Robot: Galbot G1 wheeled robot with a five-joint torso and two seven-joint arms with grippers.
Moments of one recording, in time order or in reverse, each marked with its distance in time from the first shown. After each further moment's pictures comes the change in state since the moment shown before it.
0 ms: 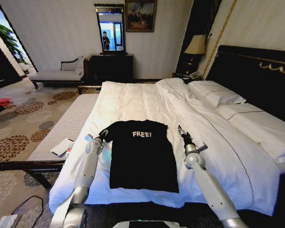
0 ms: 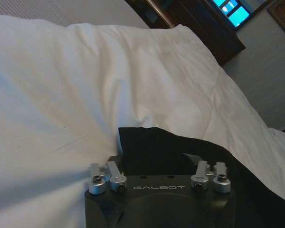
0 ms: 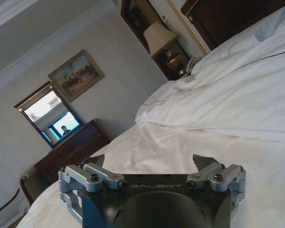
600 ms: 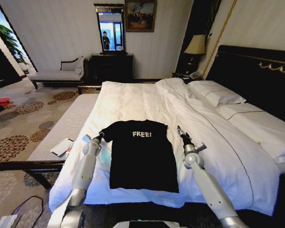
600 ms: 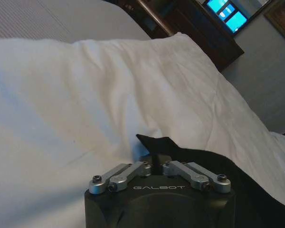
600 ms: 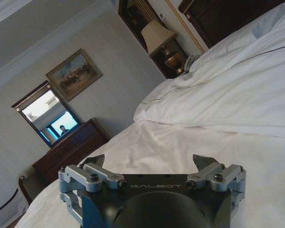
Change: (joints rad) left arm 0.019 0.033 0.002 -0.038 -0.002 -0.006 -0.004; right arm 0.009 0.011 -0.008 -0.016 0.001 0.003 0.002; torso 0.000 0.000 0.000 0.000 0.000
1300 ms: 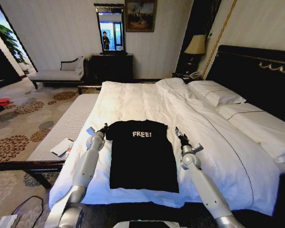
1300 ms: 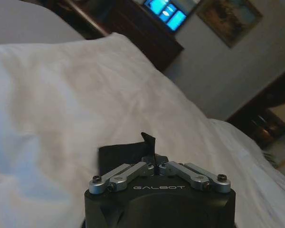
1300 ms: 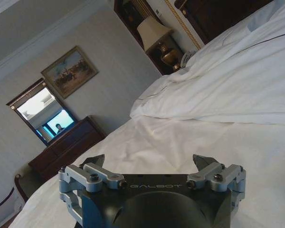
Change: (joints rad) left arm -0.068 -0.015 0.182 -0.110 -0.015 -0.007 0.011; right arm 0.007 0.030 -0.002 -0.033 -0.023 0.003 0.001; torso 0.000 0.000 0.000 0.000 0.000
